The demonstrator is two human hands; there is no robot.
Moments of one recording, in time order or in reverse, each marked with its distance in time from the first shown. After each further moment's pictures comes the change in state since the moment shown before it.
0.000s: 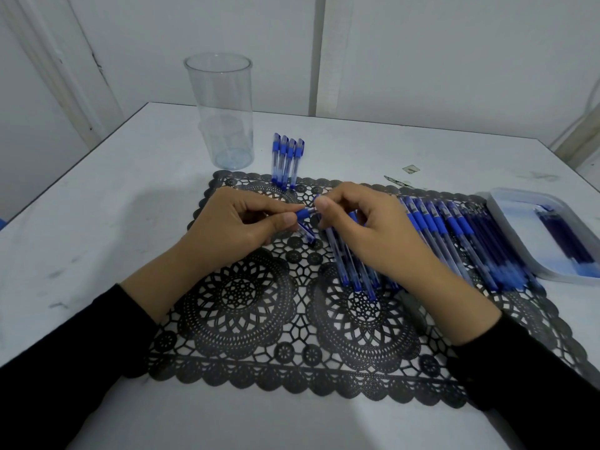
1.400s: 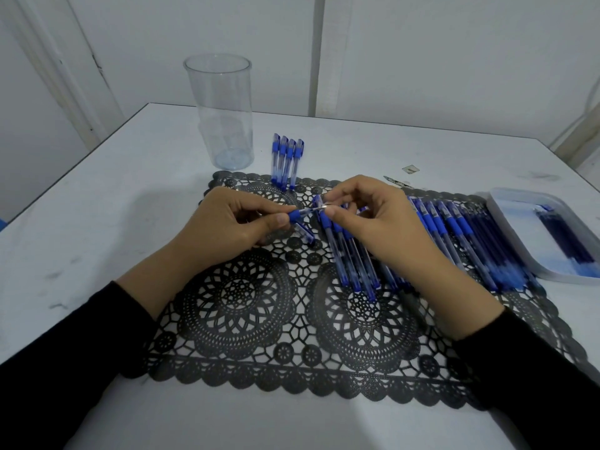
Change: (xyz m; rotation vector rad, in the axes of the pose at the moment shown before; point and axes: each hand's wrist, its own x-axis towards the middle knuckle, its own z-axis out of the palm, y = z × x) left_hand 0.003 -0.008 -0.007 0.099 -0.008 -0.038; right_hand 0.006 0.018 -0.003 0.174 0.062 0.123
